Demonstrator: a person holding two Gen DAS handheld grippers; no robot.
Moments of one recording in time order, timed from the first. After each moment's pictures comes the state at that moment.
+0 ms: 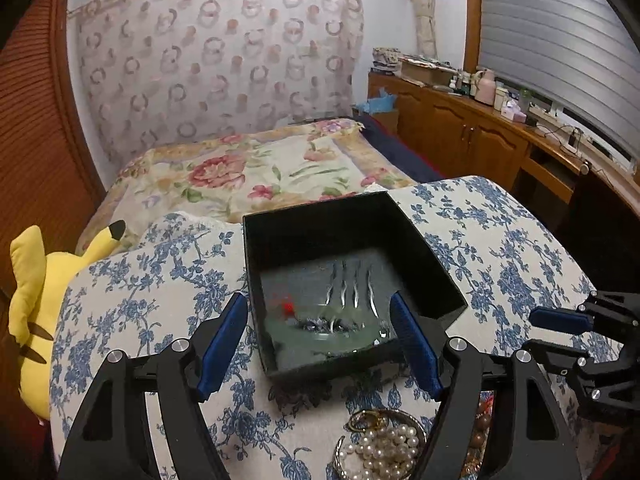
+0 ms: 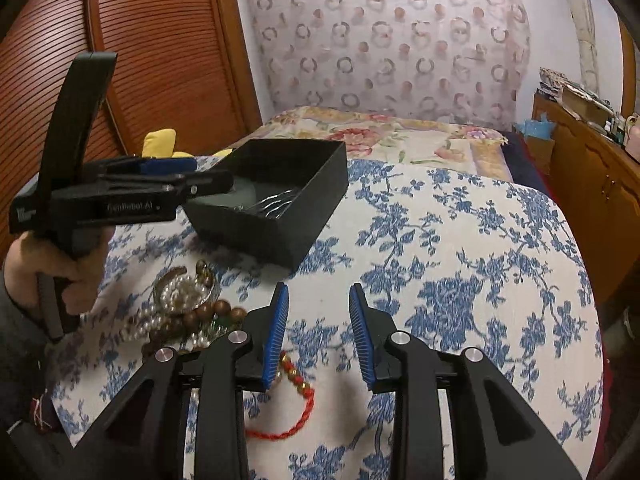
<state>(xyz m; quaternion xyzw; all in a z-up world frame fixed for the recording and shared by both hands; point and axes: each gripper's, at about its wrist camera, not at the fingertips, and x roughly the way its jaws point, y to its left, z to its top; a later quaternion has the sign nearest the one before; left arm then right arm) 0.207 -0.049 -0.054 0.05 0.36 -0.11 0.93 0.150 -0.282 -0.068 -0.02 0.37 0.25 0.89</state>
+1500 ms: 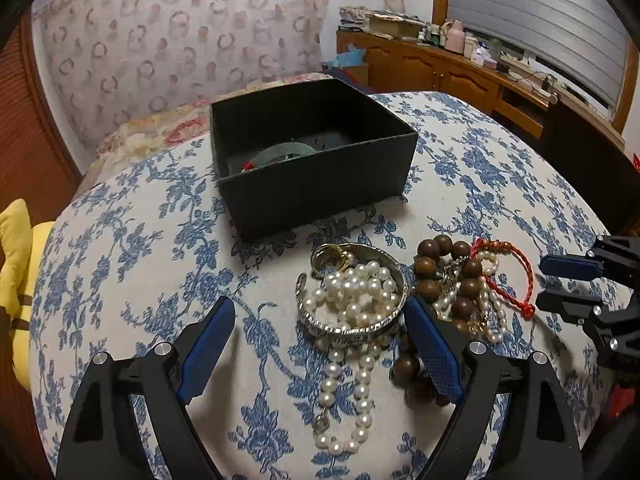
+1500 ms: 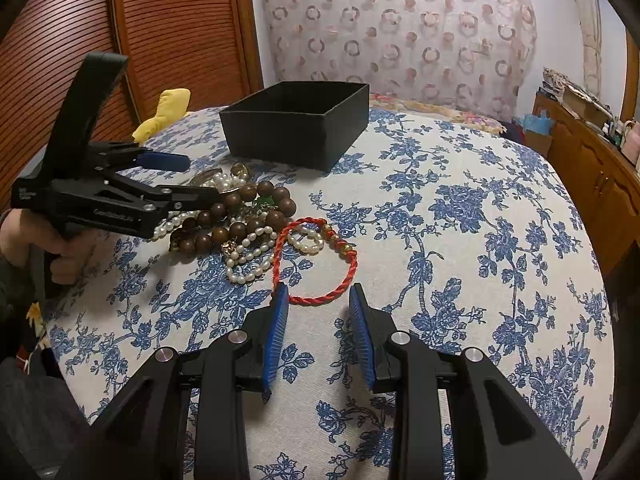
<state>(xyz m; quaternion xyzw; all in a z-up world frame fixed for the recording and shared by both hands) 0.142 -0.052 -0.104 0.09 0.42 -0.16 0.89 0.072 -0.281 -0.098 -0.06 0.39 0.25 0.89</state>
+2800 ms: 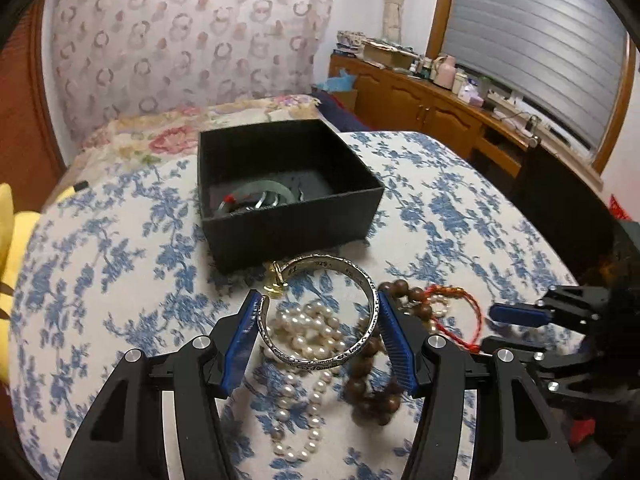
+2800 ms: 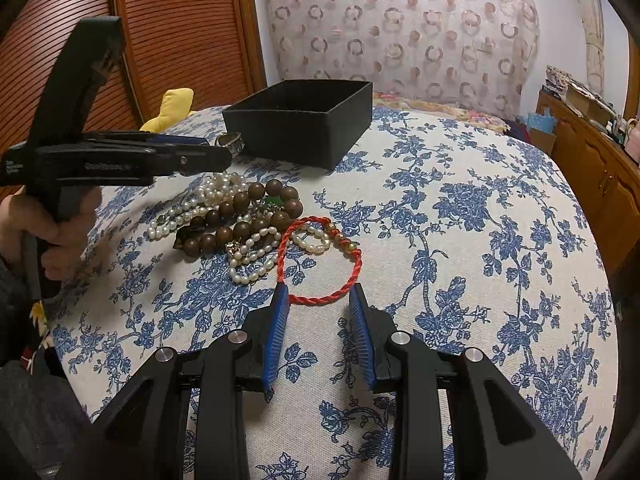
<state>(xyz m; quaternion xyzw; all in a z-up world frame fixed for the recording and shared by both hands) 0.138 -0.048 -0.077 0.01 0.40 -0.19 0.90 0.074 -0.280 -0.101 -0.06 0.39 0.25 0.88</state>
